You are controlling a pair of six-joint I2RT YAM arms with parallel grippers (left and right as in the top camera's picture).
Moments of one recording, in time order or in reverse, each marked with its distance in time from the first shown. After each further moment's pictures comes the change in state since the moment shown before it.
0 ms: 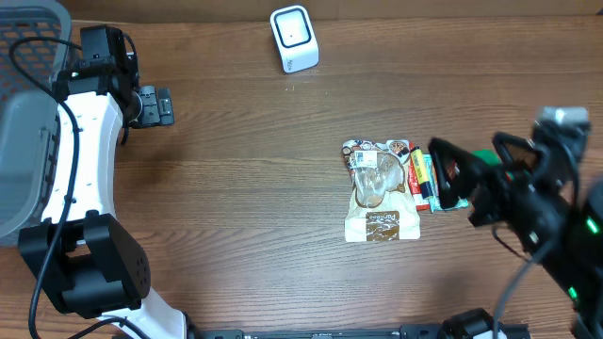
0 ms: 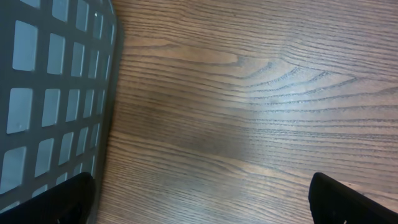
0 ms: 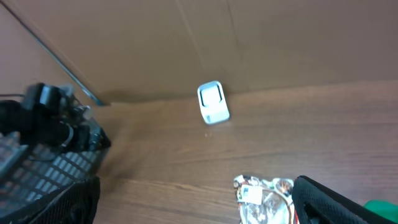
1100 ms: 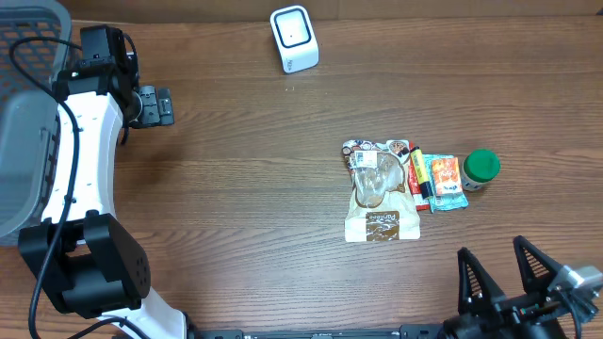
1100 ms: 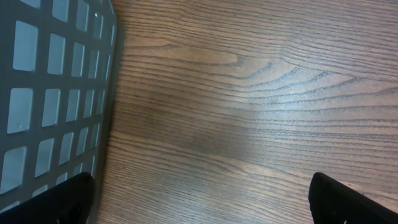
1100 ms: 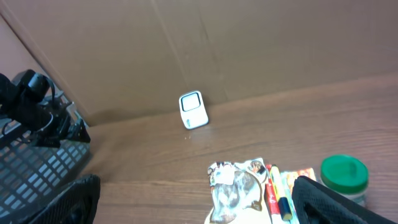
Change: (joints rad) left arm 0.000 0.000 0.000 0.000 0.000 0.000; right arm 0.000 -0.789 -0.644 0.071 0.098 0.001
